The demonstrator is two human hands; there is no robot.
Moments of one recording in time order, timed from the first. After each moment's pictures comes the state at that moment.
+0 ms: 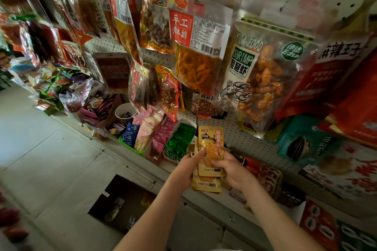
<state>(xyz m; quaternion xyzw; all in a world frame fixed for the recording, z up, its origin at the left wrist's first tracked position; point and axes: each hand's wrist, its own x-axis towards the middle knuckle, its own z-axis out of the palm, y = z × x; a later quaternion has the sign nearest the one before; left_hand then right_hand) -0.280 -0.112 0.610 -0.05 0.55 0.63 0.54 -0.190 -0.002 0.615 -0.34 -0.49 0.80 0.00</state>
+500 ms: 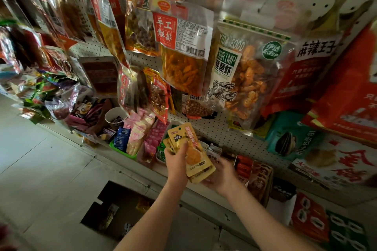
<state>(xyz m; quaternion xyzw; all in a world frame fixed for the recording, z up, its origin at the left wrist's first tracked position) -0.270 -0.099 0.613 -0.10 0.56 0.77 0.28 -0.179 -0.012 0.596 -0.49 -0.25 0.84 0.05</state>
